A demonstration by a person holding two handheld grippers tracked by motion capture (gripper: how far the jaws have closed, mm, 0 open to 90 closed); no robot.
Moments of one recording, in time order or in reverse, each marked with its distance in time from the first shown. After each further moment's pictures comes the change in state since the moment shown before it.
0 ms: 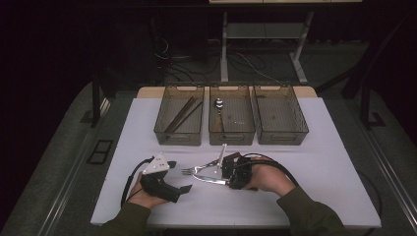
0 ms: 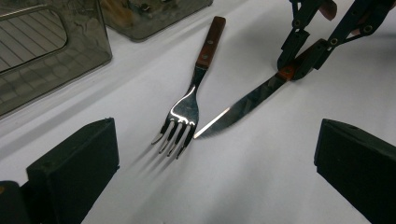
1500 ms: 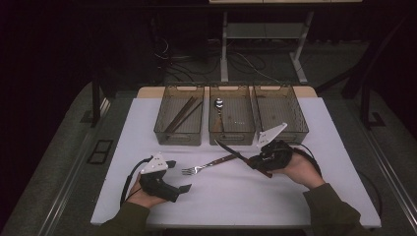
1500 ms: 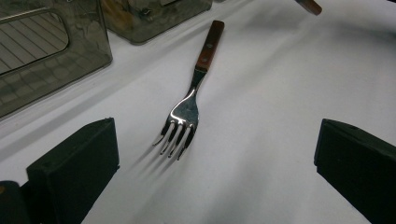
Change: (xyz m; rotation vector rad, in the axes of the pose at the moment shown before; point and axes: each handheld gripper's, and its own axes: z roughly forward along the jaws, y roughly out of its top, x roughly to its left) left arm 0.003 -0.001 -0.001 -0.017 -0.014 -0.005; right arm -0.038 -0.097 -0.046 -0.476 -0.019 0.230
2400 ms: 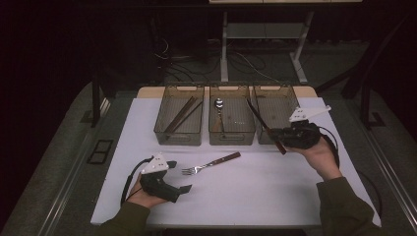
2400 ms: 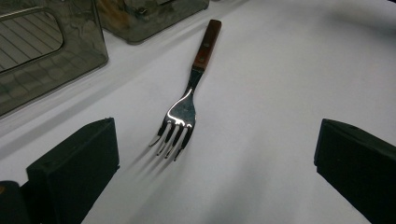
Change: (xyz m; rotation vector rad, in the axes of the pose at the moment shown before) left arm 0.000 0.000 0.001 0.002 -0.008 0.003; right arm -0.042 -0.019 -0.064 -0.282 -0.214 0.191
